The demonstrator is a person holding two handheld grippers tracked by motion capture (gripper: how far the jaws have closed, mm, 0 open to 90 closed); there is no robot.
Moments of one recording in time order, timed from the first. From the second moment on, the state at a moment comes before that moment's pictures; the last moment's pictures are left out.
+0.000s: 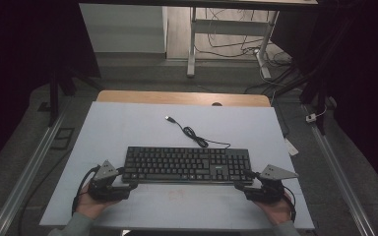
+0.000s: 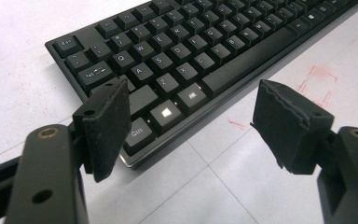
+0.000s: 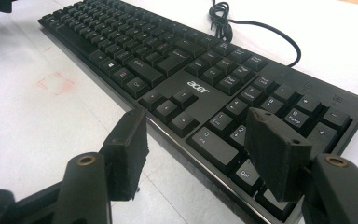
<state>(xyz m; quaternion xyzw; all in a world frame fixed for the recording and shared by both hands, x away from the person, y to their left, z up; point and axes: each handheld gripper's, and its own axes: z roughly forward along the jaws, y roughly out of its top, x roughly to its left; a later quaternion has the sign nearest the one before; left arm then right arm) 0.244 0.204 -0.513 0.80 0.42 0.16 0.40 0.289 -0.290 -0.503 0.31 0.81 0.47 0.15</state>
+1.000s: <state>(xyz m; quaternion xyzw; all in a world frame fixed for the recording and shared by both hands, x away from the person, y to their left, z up) 0.242 0.204 -0.507 0.80 0.42 0.17 0.40 0.289 -0.269 -0.498 0.29 0.82 0.47 0.15</state>
